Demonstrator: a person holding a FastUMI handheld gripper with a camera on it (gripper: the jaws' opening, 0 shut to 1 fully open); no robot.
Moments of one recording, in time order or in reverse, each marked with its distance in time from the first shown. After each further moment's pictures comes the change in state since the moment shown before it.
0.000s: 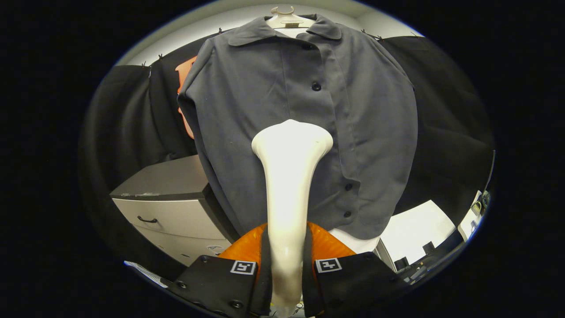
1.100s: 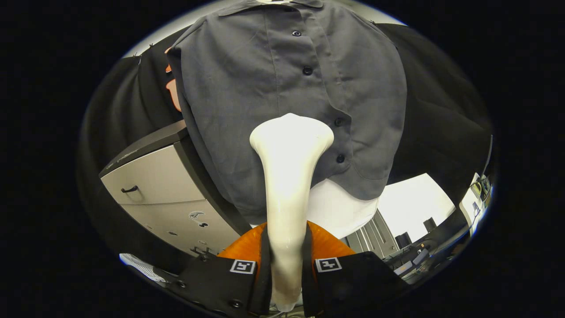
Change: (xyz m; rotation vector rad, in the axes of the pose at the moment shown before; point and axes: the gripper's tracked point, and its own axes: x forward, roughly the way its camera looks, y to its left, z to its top) arm 0.002 -0.022 -0.089 0.031 0.158 -0.057
